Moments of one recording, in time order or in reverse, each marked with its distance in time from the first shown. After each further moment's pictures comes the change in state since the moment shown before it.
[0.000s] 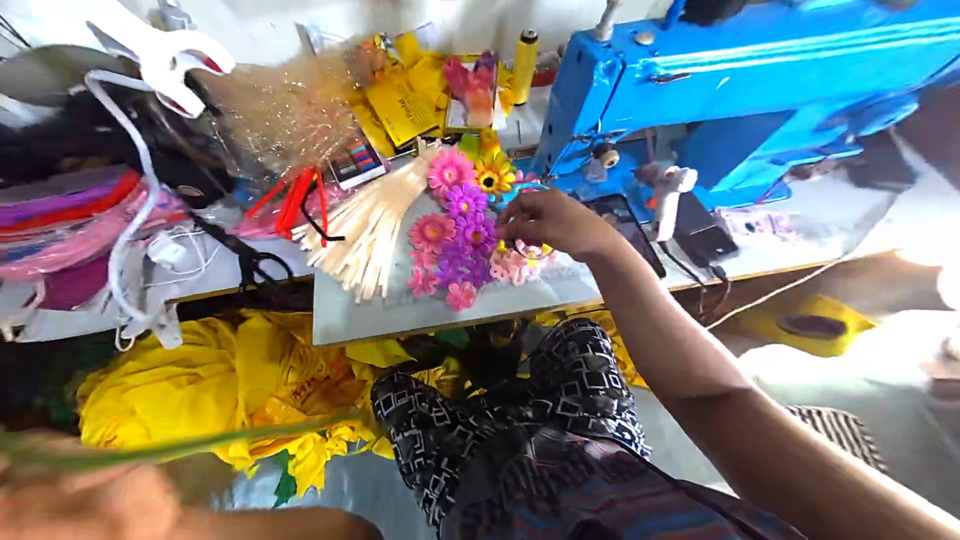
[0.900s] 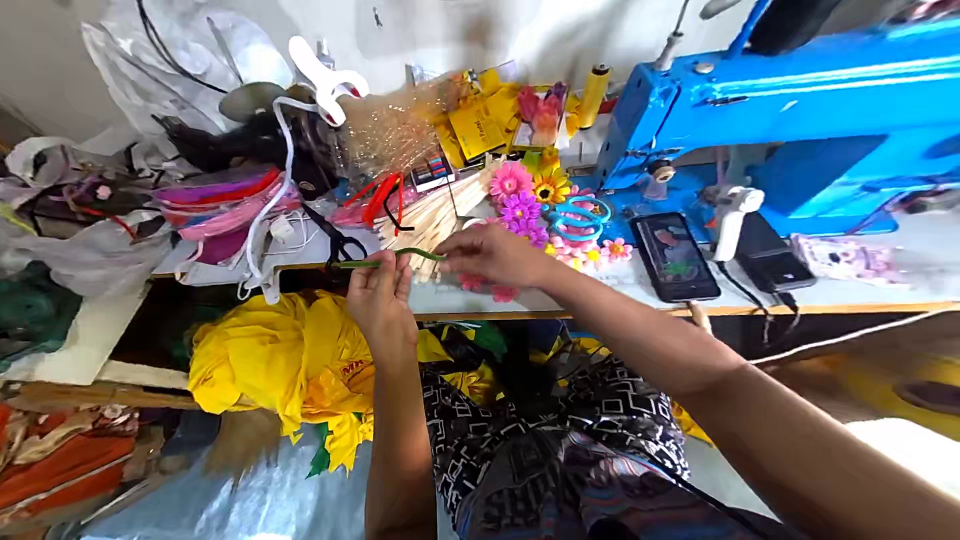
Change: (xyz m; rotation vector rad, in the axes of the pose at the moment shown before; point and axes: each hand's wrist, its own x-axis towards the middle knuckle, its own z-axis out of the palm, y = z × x) left_hand -0.036 -0.107 0.142 0.154 0.155 -0.298; right_hand 0.020 -0.069 0.102 0.062 -0.251 -0.470
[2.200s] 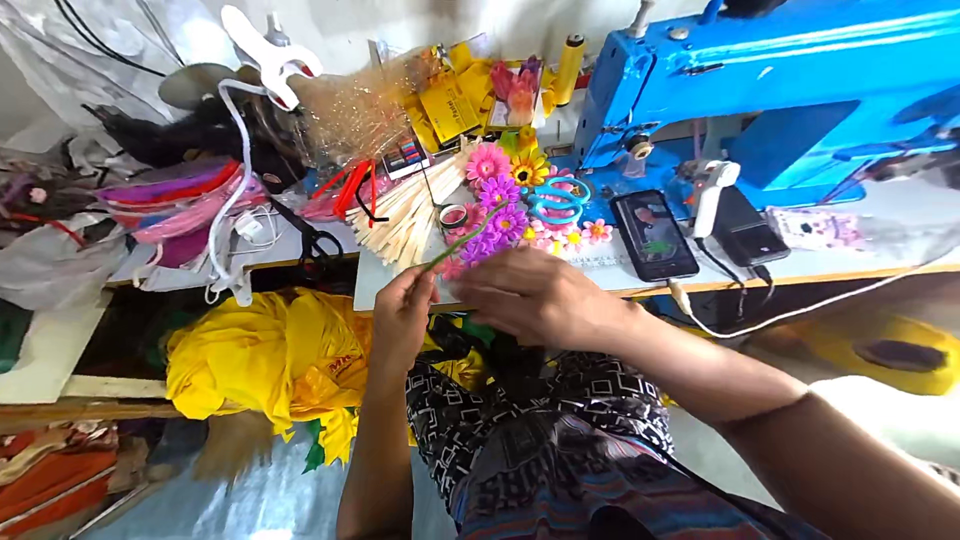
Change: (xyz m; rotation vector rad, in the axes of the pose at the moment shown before) left_hand -0.023 -0.003 -0.012 0.638 -0.588 -0.034; right_hand -0.090 -0.039 0.002 -0.774 0.153 -0.509
